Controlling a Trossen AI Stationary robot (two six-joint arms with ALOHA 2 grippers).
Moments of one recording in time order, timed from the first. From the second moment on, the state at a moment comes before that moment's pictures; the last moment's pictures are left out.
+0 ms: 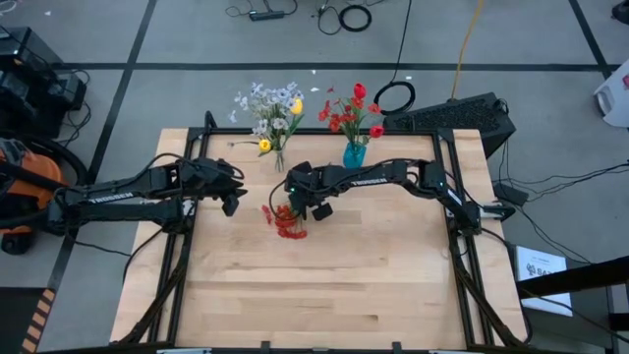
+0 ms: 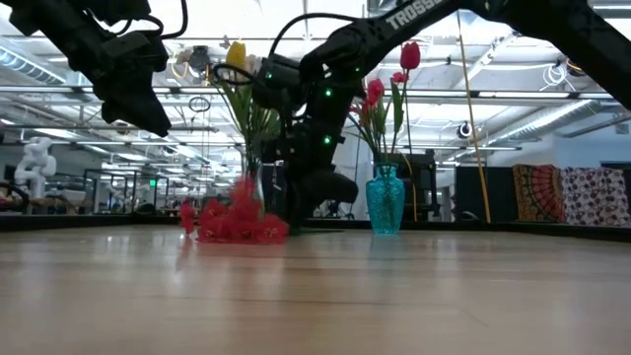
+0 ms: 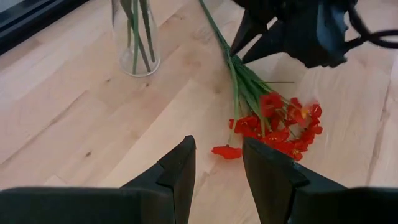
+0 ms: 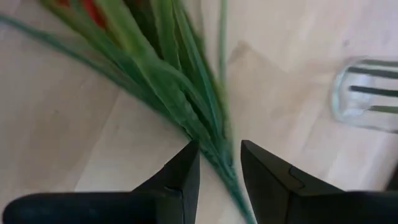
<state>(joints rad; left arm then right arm) 0.28 0.68 0.57 -0.64 -0.05 -0.34 -0.14 2.27 1.75 -0.65 0.23 -0.70</state>
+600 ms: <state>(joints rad) 0.28 0.68 0.57 -0.60 -0.06 -0.34 -0.12 2.31 1.76 -0.69 0.14 -0.37</state>
